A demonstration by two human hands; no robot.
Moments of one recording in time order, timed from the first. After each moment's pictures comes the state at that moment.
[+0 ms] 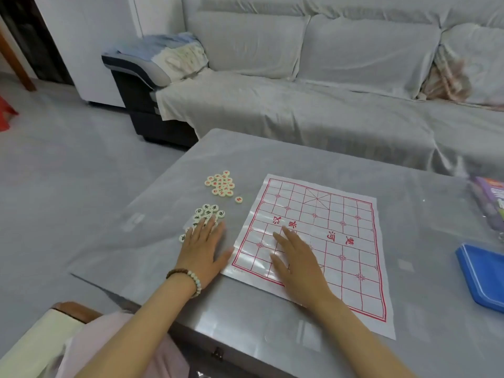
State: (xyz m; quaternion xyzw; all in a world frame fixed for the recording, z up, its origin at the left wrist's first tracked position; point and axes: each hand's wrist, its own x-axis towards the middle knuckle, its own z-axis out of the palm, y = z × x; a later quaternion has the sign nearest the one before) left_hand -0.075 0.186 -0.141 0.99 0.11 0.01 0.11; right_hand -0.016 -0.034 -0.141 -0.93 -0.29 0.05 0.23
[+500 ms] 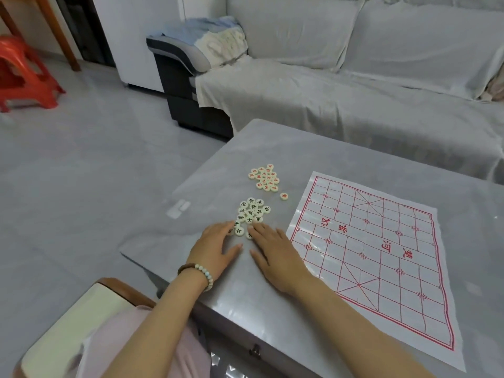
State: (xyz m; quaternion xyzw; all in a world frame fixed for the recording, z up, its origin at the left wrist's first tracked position) left_hand -0.109 0.243 -0.143 0.94 0.17 0.09 0.29; right_hand -0.026 0.087 -0.147 -0.86 -0.46 0.07 0.19
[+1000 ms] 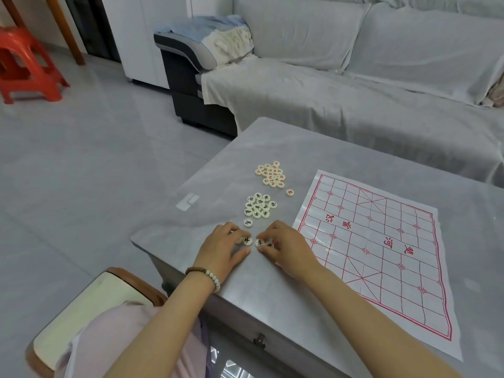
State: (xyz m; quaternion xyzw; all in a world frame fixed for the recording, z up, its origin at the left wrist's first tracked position) left_hand -0.128 0.237 -0.147 0.95 0.09 0.14 0.25; right_hand -0.024 0.087 -0.137 -0.86 -0.41 0.09 0.28
